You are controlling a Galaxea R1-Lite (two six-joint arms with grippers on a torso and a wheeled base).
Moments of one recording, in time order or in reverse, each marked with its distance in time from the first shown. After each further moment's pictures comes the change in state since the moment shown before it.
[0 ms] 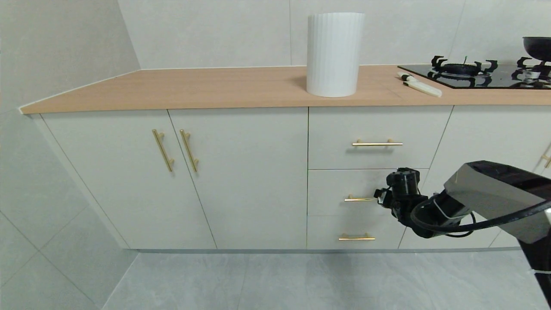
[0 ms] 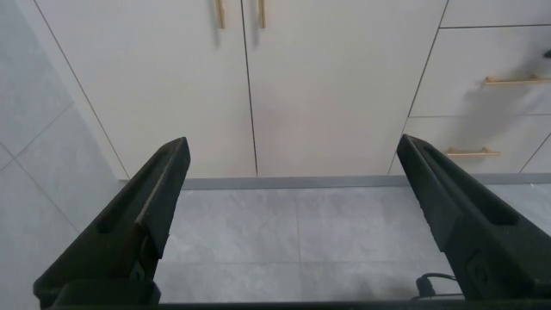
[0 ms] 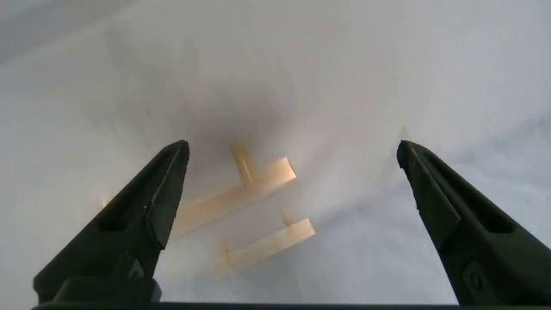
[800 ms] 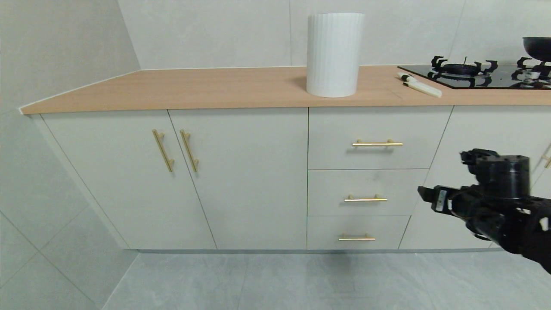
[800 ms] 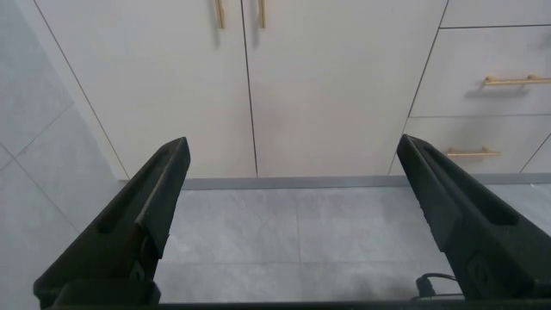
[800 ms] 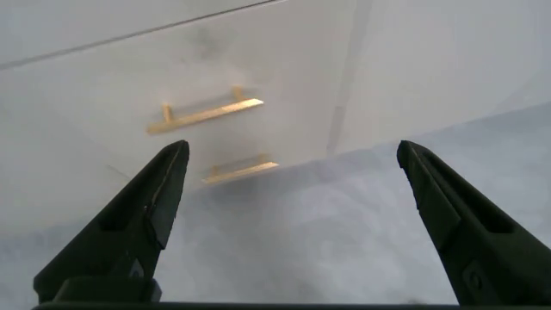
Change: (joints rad) left arm 0.000 0.000 0.000 0.000 0.000 0.000; right arm 0.056 -0.790 0.650 0.056 -0.014 -0.174
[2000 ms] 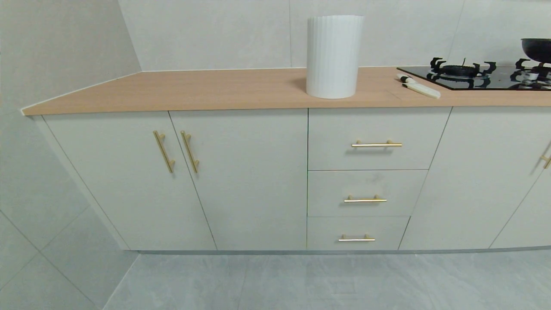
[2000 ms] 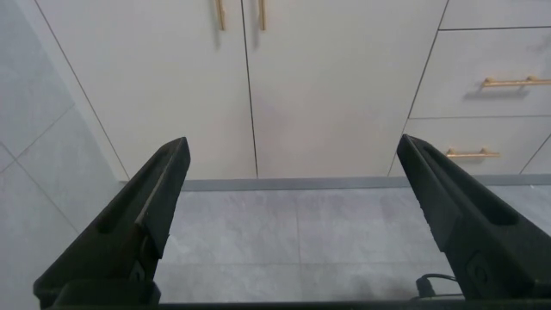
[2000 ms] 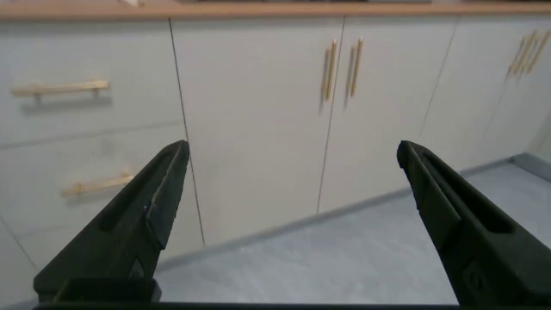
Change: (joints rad) left arm 0.000 0.000 0.000 0.000 0.000 0.000; right arm -0.277 -1.630 0.246 0.773 0.072 -0.367
